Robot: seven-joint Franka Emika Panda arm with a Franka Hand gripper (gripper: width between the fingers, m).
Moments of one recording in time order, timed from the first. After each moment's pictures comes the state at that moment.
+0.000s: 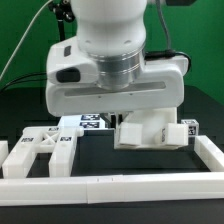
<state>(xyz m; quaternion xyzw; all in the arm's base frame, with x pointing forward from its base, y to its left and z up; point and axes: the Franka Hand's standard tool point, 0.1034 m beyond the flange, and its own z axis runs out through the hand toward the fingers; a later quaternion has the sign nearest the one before) 0.572 -0.019 0.078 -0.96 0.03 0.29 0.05</state>
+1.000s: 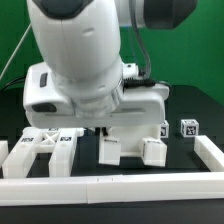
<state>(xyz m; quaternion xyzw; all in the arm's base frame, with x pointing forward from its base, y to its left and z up) 0.564 -0.038 0.051 -0.93 0.05 0.36 0.05</state>
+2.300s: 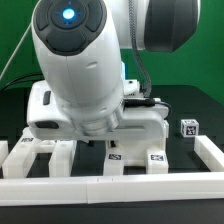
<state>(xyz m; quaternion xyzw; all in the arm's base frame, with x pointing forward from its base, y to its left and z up) 0.557 -0.037 0.029 -0.93 0.07 0.37 0.04</state>
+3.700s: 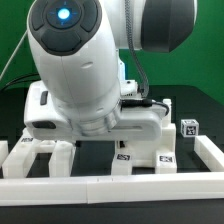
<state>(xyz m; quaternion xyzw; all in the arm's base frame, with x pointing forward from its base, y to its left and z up) 0.559 -0.045 0.037 -0.92 0.07 0.38 0.05</state>
